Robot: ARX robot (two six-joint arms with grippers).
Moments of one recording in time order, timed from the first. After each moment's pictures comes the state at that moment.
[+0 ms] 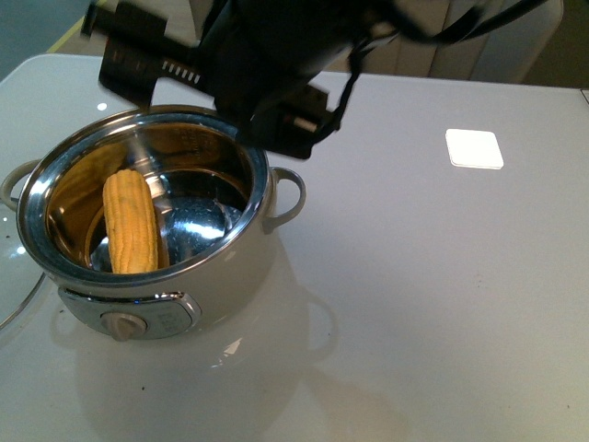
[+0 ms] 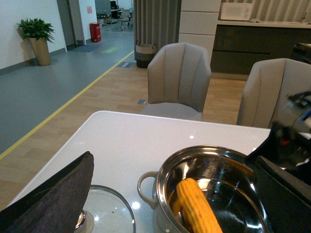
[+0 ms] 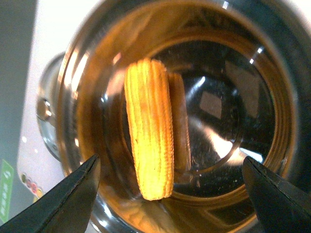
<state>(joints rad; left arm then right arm) 0.00 0.01 0.01 0.00 0.00 0.00 0.68 2.08 1.37 -0.02 -0.12 0.65</state>
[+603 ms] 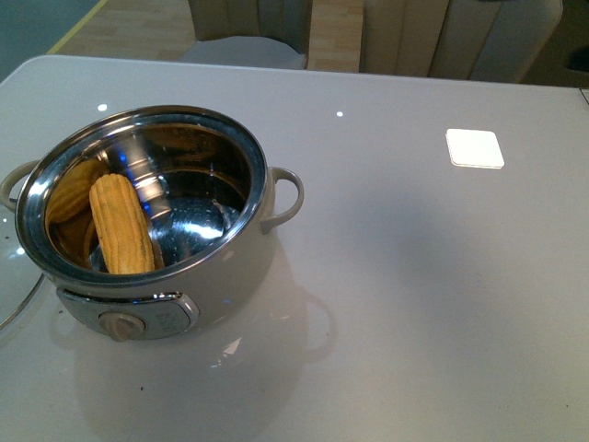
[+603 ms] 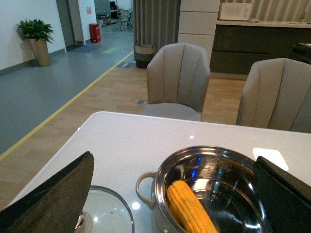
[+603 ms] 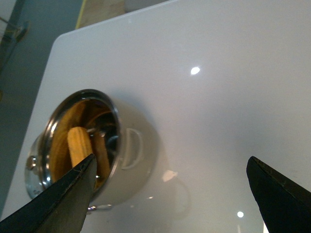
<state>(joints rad) 0.00 0.01 0.01 0.00 0.00 0.00 0.26 1.27 0.71 0.00 -0.14 0.44</state>
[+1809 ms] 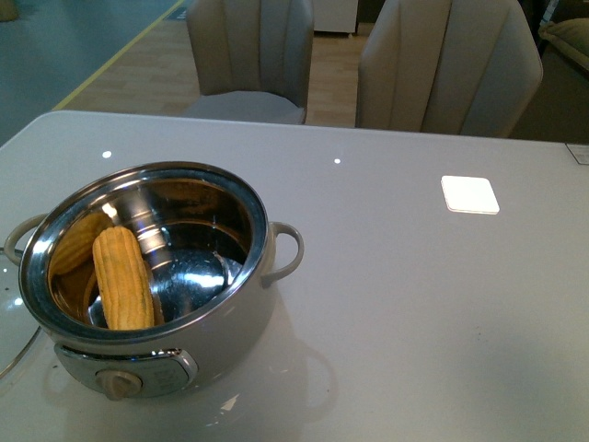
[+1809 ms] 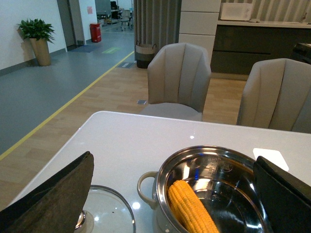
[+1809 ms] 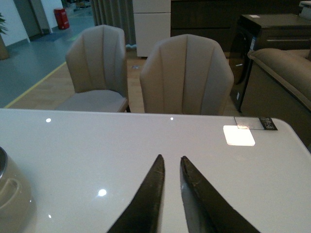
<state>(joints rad) 0.00 0.01 0.01 0.00 0.00 0.00 0.00 0.47 0.08 0.38 0.00 0.01</state>
